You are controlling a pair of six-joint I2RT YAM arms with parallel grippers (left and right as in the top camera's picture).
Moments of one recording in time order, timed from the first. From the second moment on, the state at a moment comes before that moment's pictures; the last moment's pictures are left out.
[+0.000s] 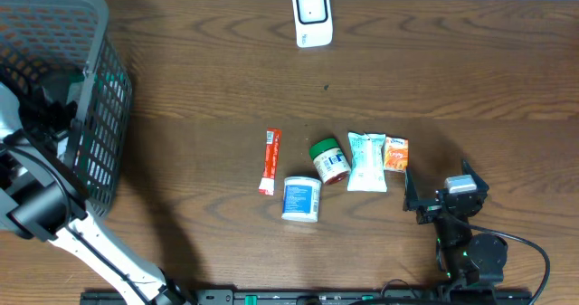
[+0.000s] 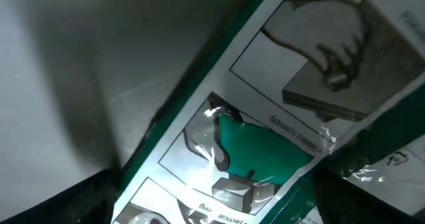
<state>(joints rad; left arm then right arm) 0.68 2.26 1.86 -1.16 0.11 0.08 0.02 0.03 0.01 -0.06 -0.12 -0.11</state>
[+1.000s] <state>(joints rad) 0.69 2.27 1.87 -1.27 0.45 0.15 0.02 0.03 0.01 -0.06 -0.12 -0.11</state>
